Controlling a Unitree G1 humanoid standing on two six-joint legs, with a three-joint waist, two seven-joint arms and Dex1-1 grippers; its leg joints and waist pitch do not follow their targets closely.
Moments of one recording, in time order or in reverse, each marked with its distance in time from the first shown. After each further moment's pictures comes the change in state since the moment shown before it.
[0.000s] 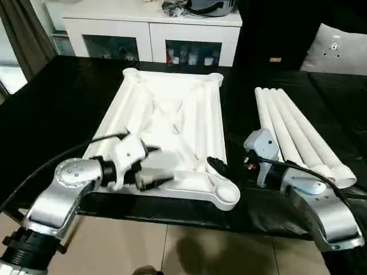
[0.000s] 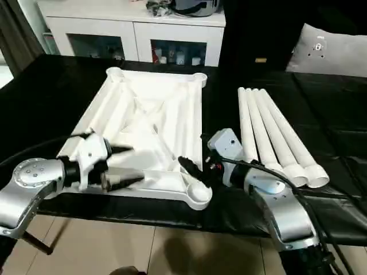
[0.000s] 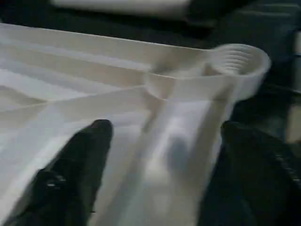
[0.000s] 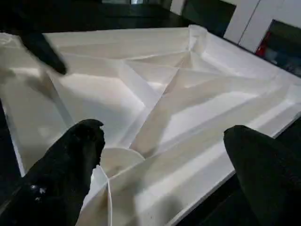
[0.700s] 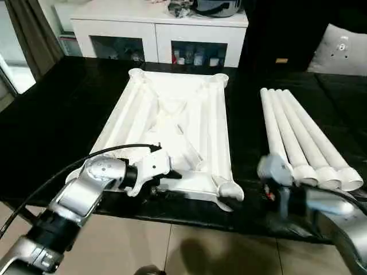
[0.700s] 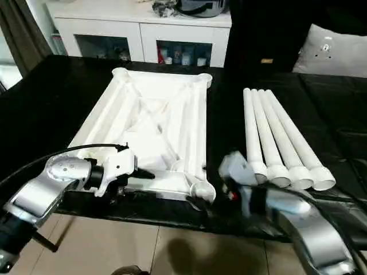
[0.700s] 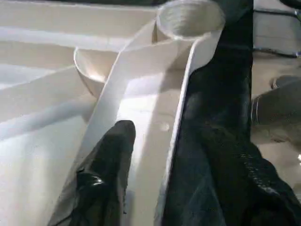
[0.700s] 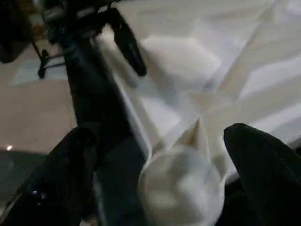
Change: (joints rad) left arm -0.147 -0.036 -0.172 0.151 0.112 -0.002 -0.097; right arm 0.183 -0.195 -0.013 -0.173 0.152 0.121 0.219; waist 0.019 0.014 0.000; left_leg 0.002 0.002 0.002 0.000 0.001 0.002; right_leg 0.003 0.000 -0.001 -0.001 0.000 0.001
